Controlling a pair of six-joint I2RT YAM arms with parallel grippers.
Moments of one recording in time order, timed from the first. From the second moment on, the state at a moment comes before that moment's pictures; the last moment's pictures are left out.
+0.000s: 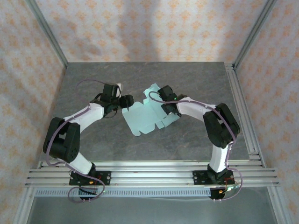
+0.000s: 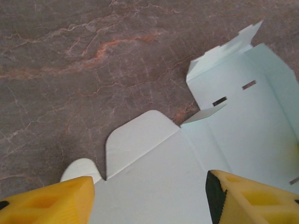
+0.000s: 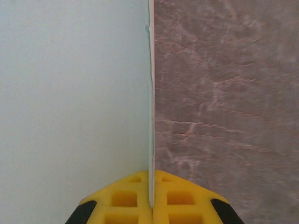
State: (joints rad) left arm -0.24 1.58 0.95 -0.17 0.18 -0.50; right arm 0.60 1.85 1.23 -0.44 0.41 -0.14
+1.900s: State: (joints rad) left arm -0.13 1.98 1.50 -0.32 0.40 -0.31; right arm 0.92 2.02 0.86 0.96 0.98 -1.23
